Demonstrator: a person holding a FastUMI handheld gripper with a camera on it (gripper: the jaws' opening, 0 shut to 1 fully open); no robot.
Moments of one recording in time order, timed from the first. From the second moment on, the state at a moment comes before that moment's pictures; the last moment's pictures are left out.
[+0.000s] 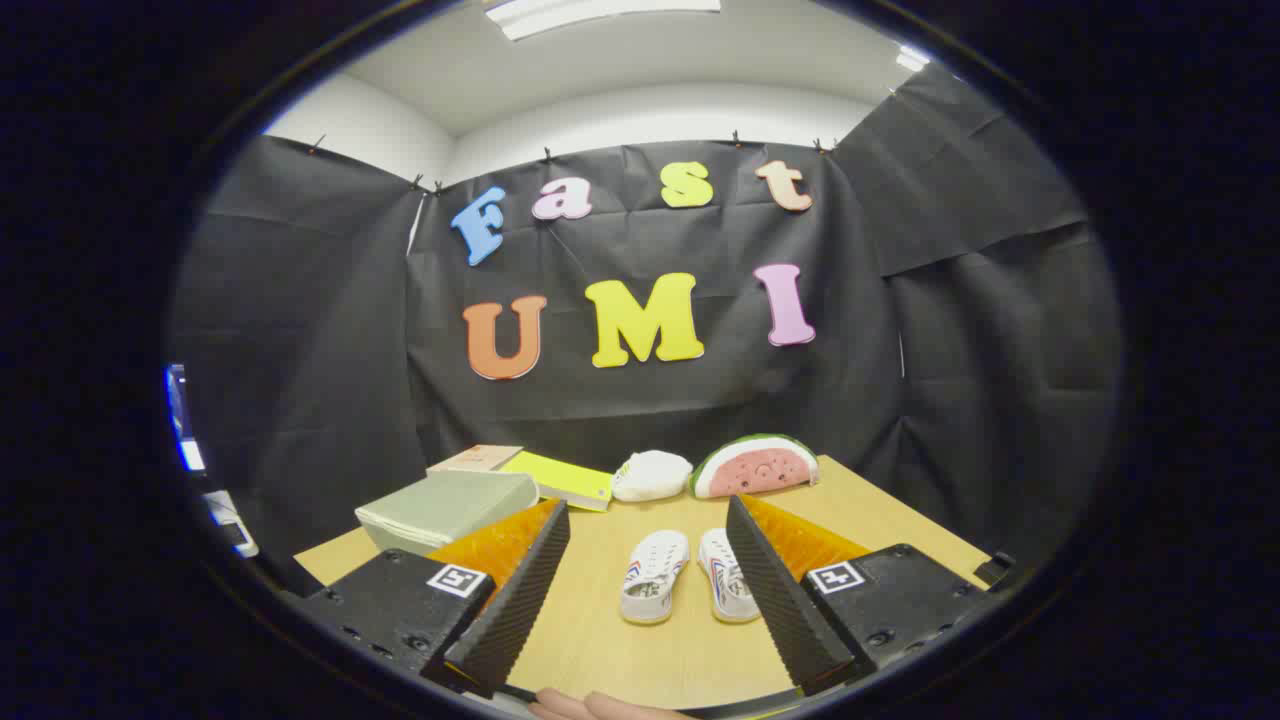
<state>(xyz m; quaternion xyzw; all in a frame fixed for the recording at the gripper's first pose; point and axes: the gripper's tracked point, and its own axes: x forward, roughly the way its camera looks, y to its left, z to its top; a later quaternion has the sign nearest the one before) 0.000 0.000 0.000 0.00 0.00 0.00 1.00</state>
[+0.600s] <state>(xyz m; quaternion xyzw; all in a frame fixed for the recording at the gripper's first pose) 0.018 0.003 -0.013 0.00 0.02 0.00 1.00</state>
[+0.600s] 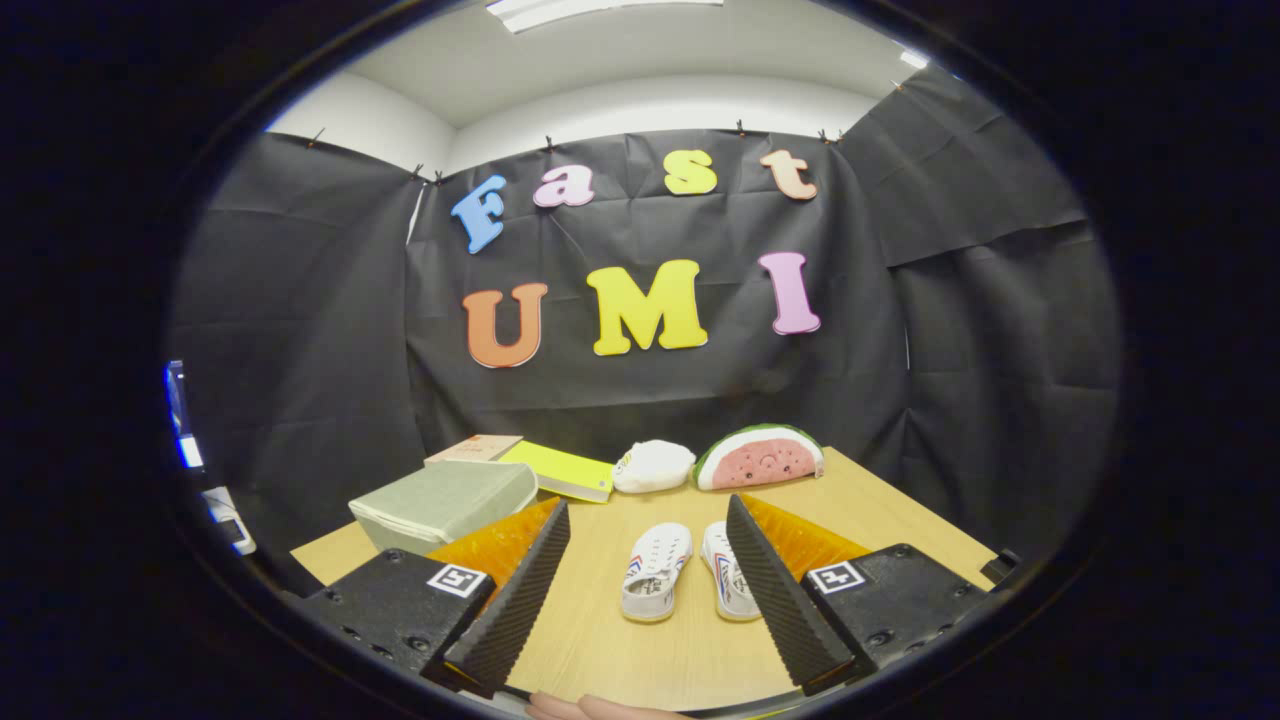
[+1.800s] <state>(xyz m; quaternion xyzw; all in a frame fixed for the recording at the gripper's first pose) 0.214 0.110 -0.070 0.15 0.22 0.23 0.94</state>
